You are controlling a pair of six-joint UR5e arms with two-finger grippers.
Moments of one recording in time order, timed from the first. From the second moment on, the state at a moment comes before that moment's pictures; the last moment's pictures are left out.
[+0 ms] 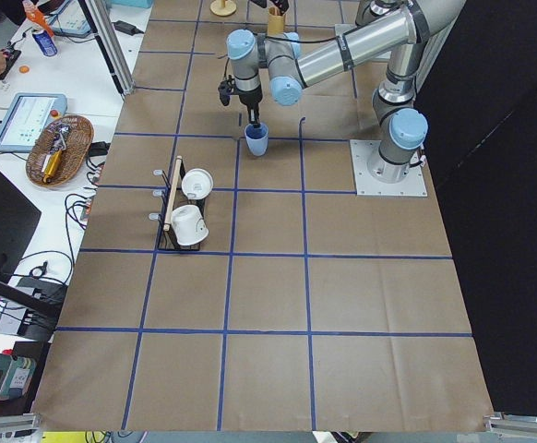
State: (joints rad) left arm -1.49 -1.73 -1.88 -1.22 1.58 0.03; right arm 1.68 -1.52 1.89 -1.73 -1.95 -0.78
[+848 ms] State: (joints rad) left arm -1.79 -1.91 -1.61 -1.22 1.56 -0.30; right arm 1.67 -1.56 1.92 -1.71 -1.96 -0.77
